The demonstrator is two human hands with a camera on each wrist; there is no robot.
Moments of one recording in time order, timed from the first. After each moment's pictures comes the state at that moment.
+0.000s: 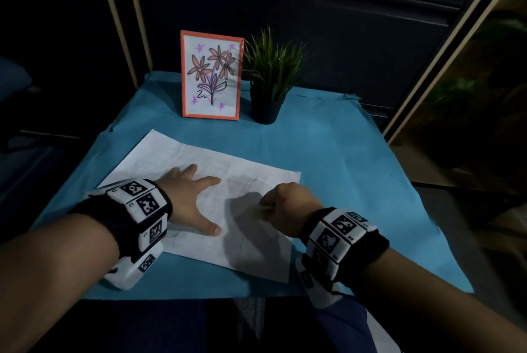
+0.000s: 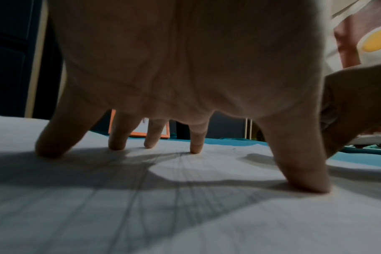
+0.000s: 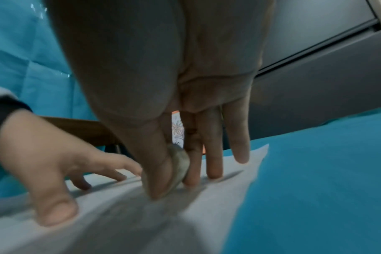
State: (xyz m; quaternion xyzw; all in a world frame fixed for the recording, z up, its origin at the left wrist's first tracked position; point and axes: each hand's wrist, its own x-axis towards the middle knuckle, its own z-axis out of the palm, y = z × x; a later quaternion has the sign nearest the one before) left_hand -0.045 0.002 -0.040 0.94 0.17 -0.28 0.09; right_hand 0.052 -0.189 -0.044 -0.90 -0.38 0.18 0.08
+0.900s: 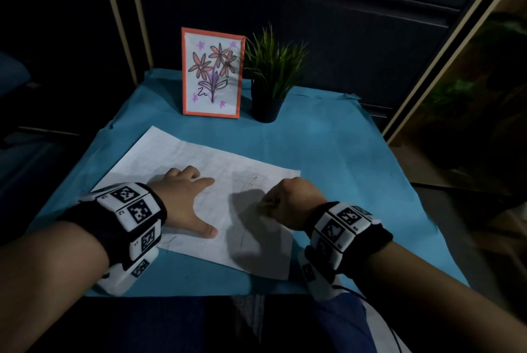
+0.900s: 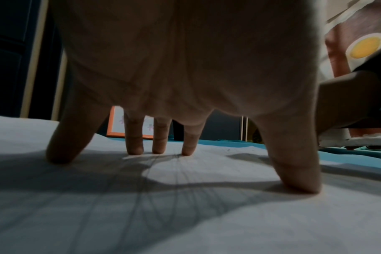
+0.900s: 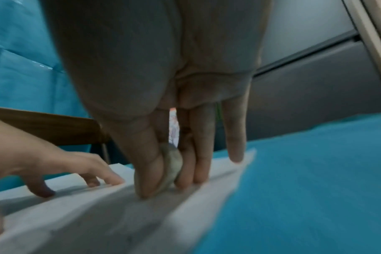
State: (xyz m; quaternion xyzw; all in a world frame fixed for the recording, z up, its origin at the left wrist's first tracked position) left_hand -0.055 0.005 -0.046 0.95 0.14 -0.25 0.07; right_hand 0.053 -0.191 -0.037 -0.91 -0.37 0.17 0.06
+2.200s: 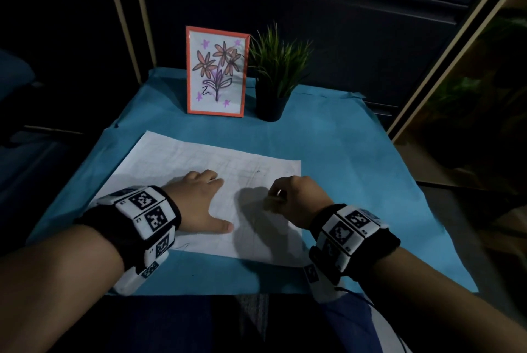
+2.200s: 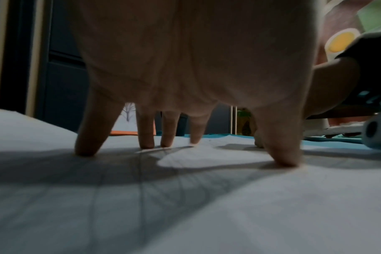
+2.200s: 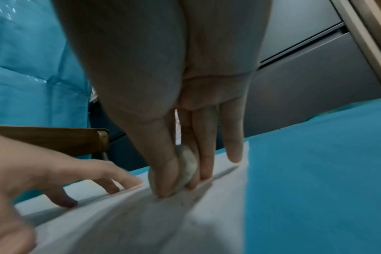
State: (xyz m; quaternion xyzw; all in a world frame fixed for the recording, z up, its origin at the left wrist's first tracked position) left_hand -0.052 -0.007 -0.049 0.96 0.11 -0.23 0.07; right_hand 0.058 -0.190 -0.047 -0.91 -0.35 0.17 0.15
